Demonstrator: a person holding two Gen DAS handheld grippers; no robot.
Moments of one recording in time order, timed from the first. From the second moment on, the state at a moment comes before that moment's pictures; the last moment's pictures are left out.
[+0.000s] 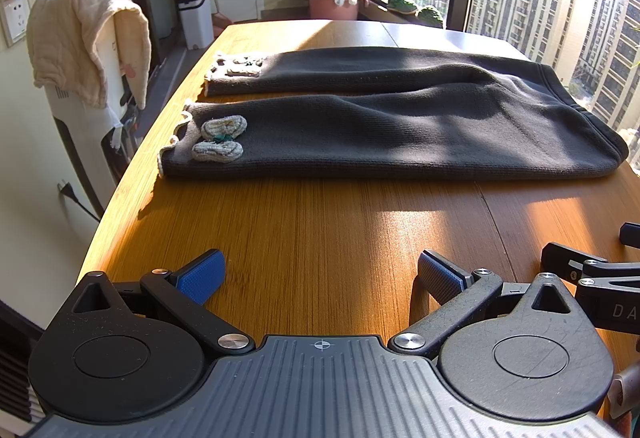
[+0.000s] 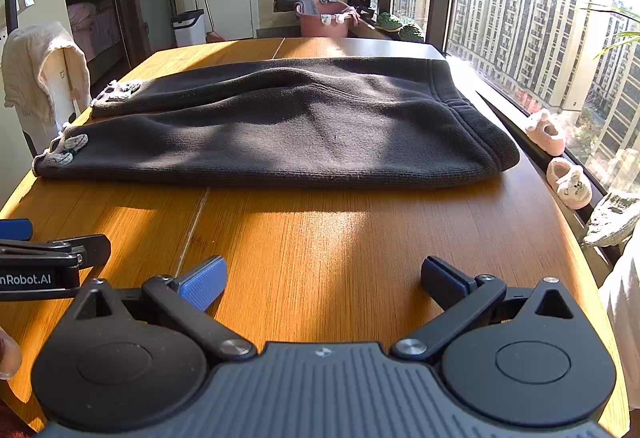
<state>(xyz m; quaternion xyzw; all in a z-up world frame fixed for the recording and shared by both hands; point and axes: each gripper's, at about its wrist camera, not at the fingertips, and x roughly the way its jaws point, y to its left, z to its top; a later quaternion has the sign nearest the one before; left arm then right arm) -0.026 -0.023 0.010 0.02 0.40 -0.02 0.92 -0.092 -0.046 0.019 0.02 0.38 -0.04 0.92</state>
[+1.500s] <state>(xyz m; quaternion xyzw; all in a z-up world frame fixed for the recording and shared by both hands) 0.232 0.091 0.026 -0.09 0.42 -0.06 0.90 0.025 -0.183 0.104 0.08 0.21 0.00 0.97</state>
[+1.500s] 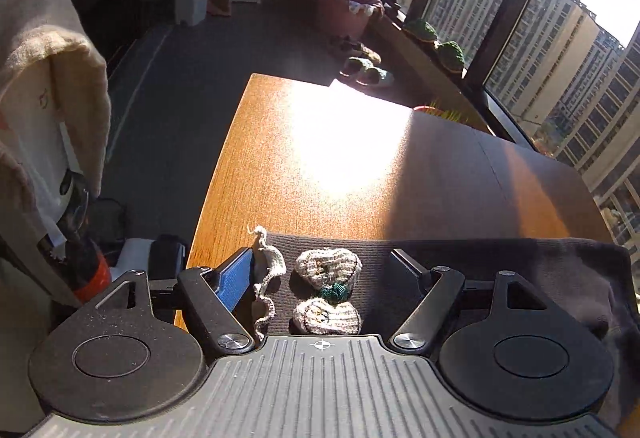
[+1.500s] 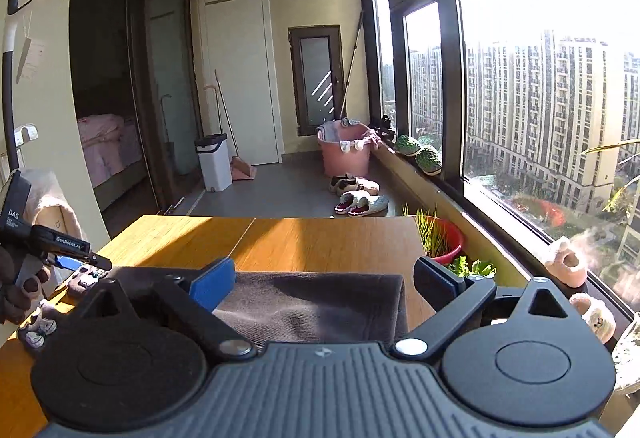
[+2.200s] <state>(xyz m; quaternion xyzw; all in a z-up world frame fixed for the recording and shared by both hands) 0.125 0.131 0.102 -0.09 0.24 -0.13 0.96 0.086 -0.214 0.087 0.12 0.24 0.02 0.96</state>
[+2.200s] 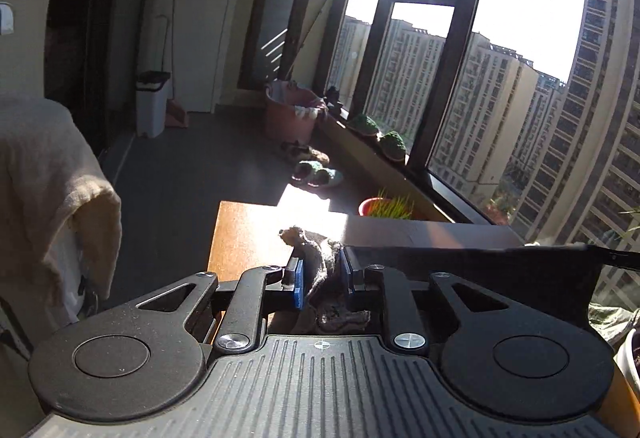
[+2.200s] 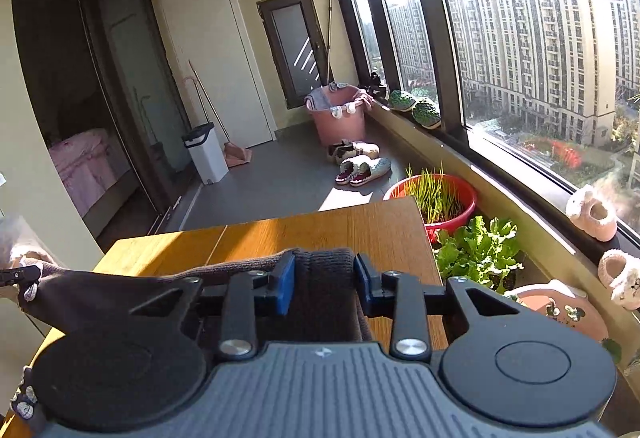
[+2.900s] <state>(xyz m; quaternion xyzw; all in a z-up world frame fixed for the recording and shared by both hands) 0.039 0.131 0.015 -0.08 0.39 -0.09 0.91 -0.008 -0.226 0.045 0.12 0.26 -0.03 0.96</state>
